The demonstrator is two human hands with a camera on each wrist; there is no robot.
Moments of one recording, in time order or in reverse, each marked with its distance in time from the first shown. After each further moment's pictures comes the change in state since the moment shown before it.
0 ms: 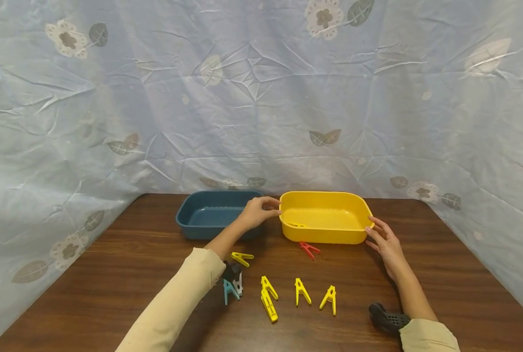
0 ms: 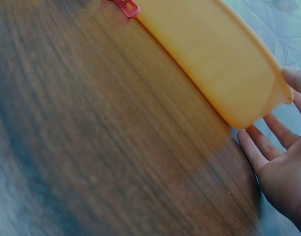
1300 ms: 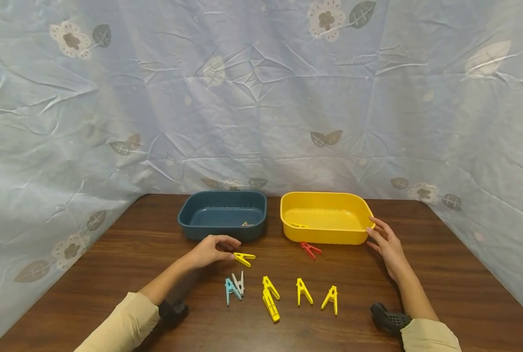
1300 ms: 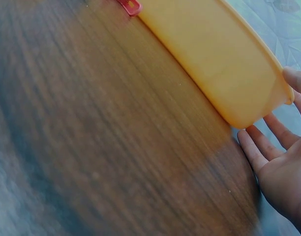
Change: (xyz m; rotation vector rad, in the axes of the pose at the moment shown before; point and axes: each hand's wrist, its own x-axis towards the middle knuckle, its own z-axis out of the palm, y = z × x) left_hand -0.107 -0.086 -0.047 -0.057 -0.157 0.087; right_hand -0.001 -0.001 0.001 -0.013 -0.001 0.000
